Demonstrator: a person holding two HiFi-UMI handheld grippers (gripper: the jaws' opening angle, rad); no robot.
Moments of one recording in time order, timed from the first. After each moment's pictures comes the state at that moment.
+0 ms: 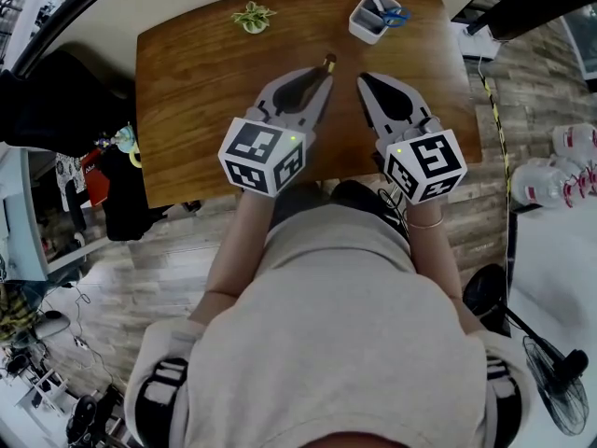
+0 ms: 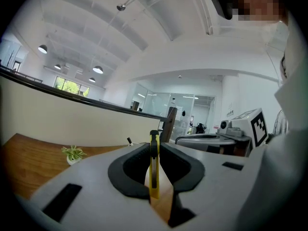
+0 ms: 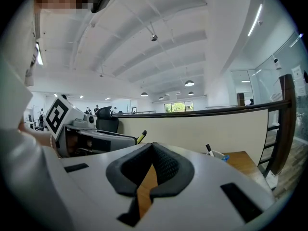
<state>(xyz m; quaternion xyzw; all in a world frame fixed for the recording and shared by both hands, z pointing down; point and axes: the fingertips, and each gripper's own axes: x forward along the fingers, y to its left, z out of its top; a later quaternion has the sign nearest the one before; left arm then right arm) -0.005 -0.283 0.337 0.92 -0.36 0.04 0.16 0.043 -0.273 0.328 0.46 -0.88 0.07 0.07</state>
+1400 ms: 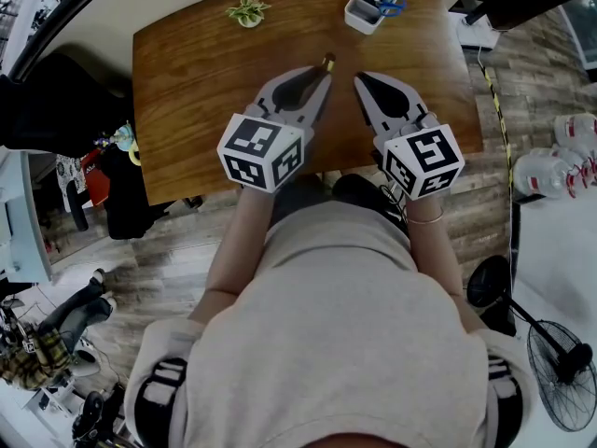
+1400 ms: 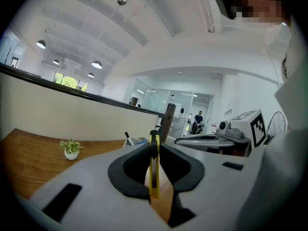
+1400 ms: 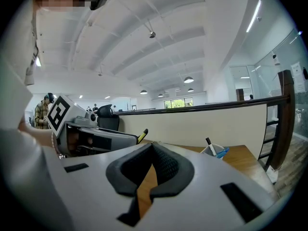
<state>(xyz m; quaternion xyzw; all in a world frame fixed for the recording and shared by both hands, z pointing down) 0.000 -0.273 0.350 0.92 -0.34 0.05 0.17 0.045 -0.262 0.344 0.45 -0.88 0.09 0.08</state>
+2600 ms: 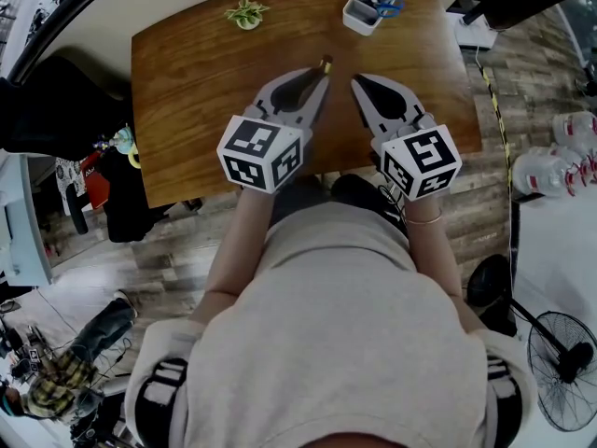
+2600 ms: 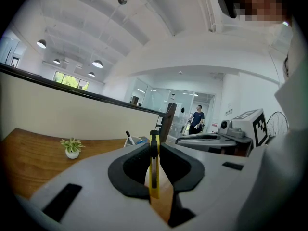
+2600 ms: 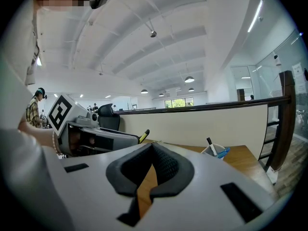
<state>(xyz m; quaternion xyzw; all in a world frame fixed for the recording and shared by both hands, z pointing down) -0.002 -0.272 0.354 0.92 -0.35 0.06 0.18 0.041 -0.258 0.345 0.45 -0.88 0.09 0.08</state>
